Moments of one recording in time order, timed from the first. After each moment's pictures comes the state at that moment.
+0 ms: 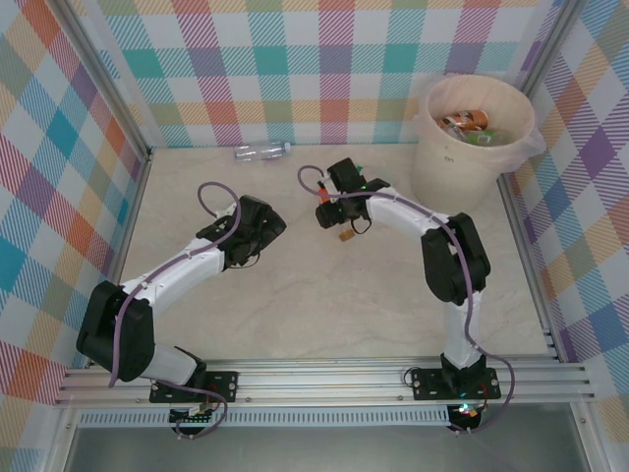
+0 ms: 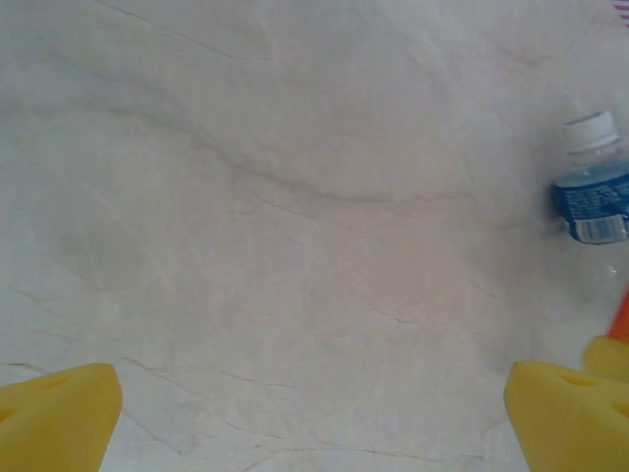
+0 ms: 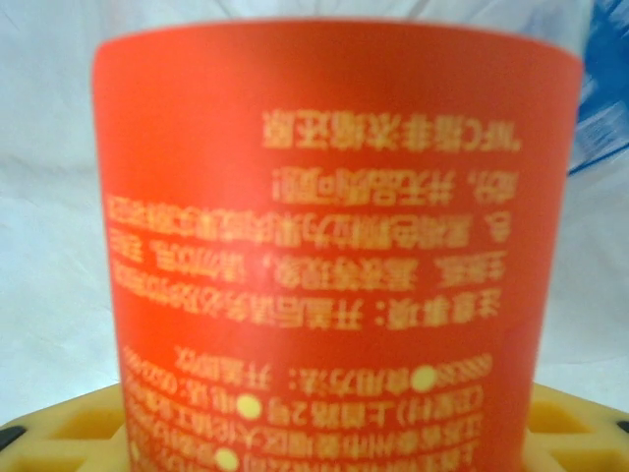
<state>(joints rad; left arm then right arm) -0.49 1.43 0.97 -0.44 -0.20 -1.10 0.58 1.99 1.58 -0.55 -0.02 0.05</state>
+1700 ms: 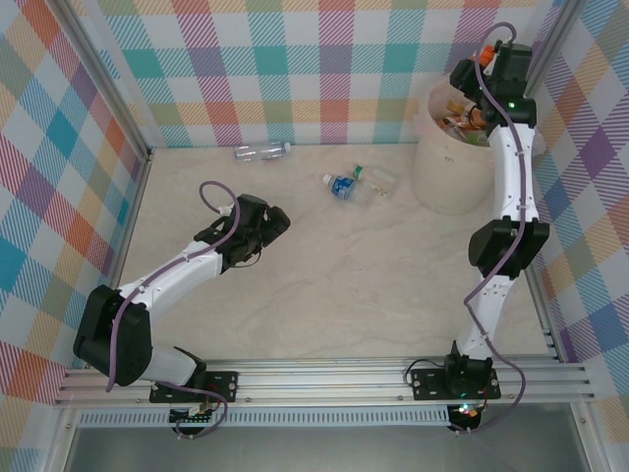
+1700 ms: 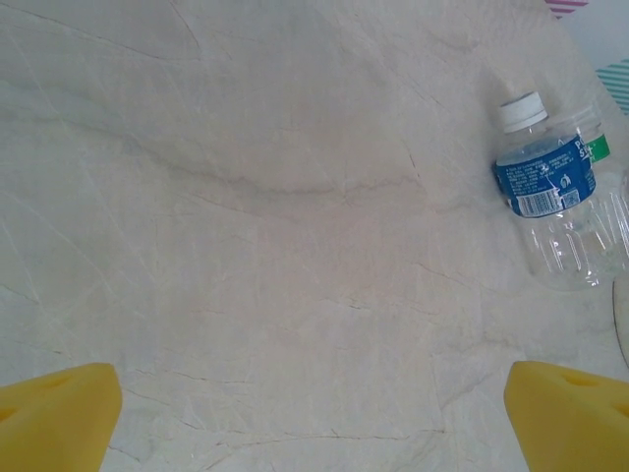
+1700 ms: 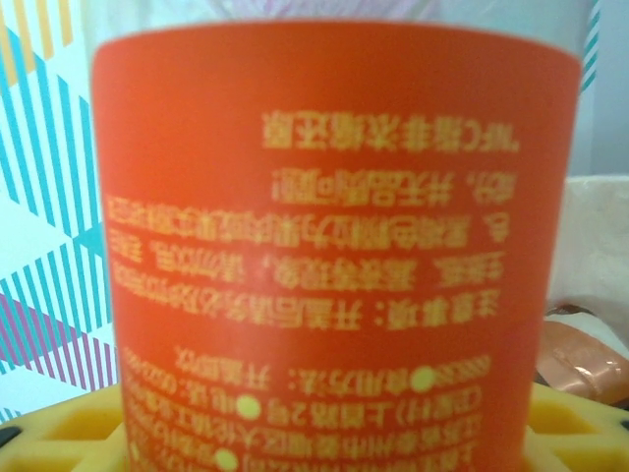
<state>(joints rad) -0.49 1.40 0.95 -0.37 -0.16 -1.05 -0.08 2.18 2.51 -0.68 -0.12 0.44</state>
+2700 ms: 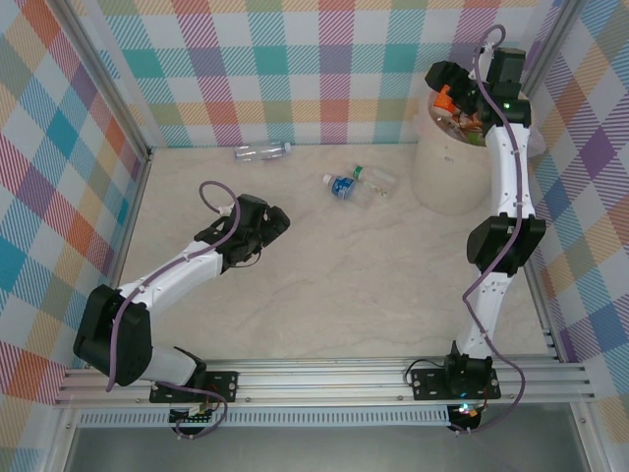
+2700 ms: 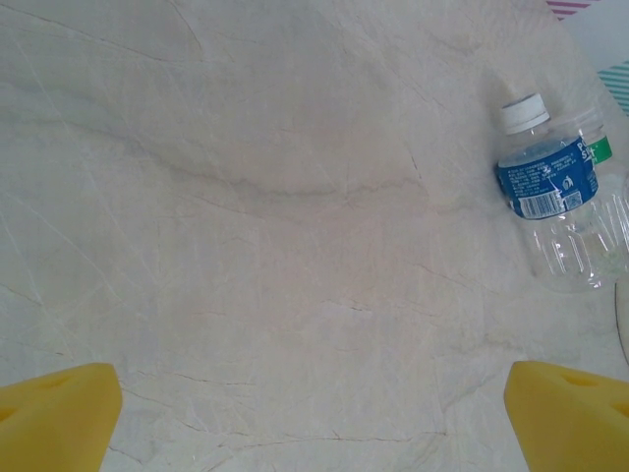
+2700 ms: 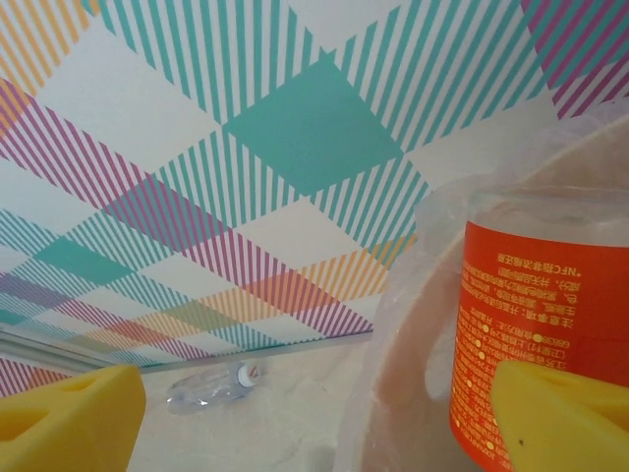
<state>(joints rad) -0.49 1.41 0.95 -0.37 -0.16 -1.05 -0.08 2.22 2.51 -0.68 -0.47 0.50</state>
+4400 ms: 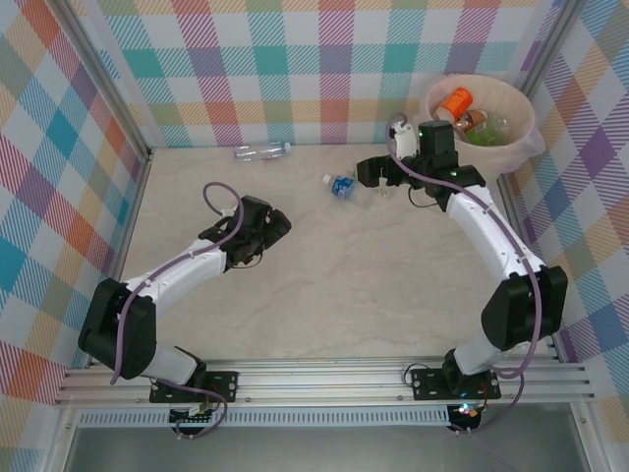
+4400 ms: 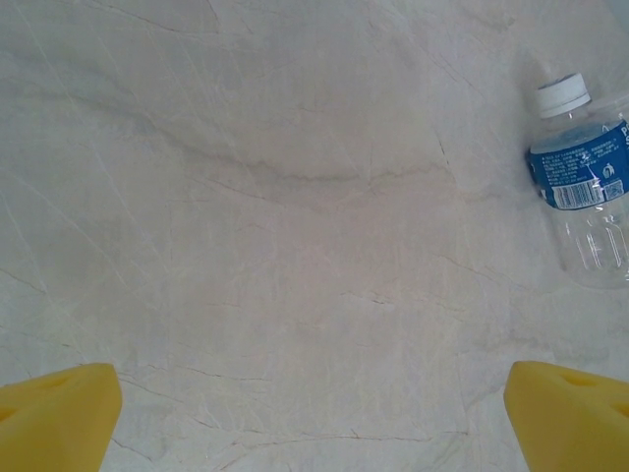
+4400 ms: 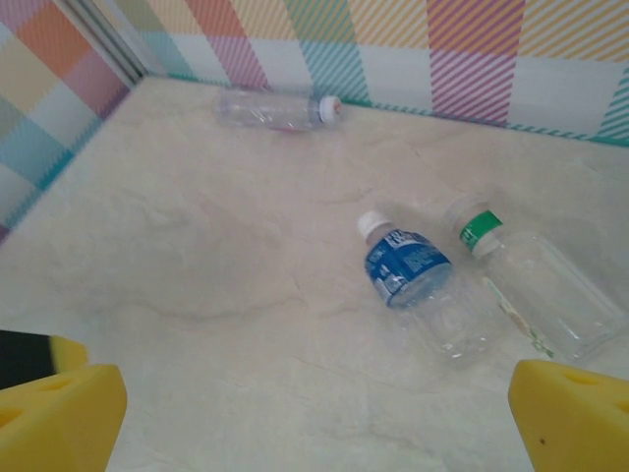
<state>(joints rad) -0.49 1.44 0.95 -0.38 -0.15 -1.05 0.27 1.59 1.47 -0.50 -0.38 0.05</state>
